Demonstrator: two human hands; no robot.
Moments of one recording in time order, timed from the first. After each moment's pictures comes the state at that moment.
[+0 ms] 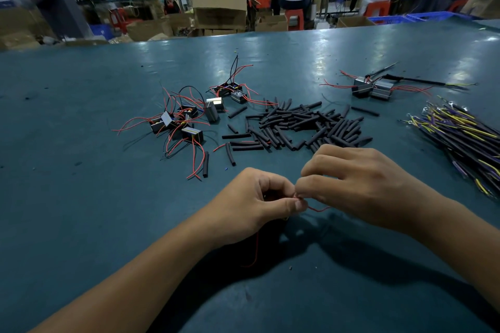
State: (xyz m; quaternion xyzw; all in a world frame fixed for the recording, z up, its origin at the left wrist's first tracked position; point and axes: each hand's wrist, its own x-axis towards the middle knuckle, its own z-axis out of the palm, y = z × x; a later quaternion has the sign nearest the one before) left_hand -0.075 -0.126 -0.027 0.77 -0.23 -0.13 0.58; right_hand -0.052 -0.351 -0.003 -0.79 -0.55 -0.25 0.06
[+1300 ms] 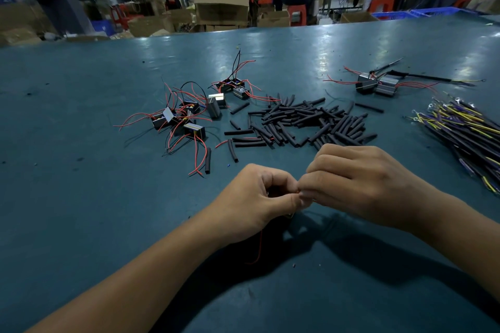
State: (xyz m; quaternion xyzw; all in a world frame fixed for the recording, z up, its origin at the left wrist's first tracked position) left_hand -0.079 -0.131 -0.025 0.77 -0.20 -0.12 0.60; right_hand -0.051 -0.342 -0.004 -0.77 -0.56 -0.29 0.09
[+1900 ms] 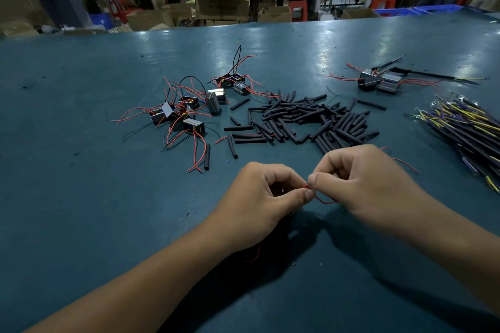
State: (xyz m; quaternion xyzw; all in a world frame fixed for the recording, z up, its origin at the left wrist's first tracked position) left_hand -0.085 -0.138 -0.030 0.80 -0.19 -0.03 0.57; right_hand -0.071 -0.325 -0.009 -0.87 -0.17 0.00 0.46
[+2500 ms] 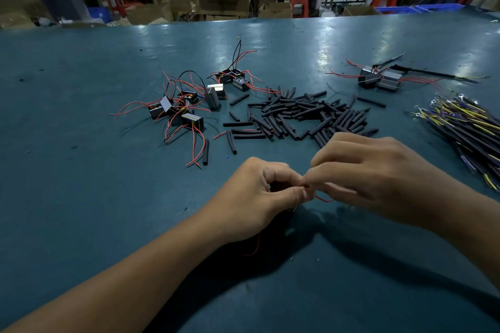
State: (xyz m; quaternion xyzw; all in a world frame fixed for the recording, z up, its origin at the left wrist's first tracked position) left_hand -0.085 -0.133 -0.027 0.80 -0.23 -0.06 0.56; right_hand -0.059 -0.353 0.005 -0.81 -0.53 -0.21 0.10
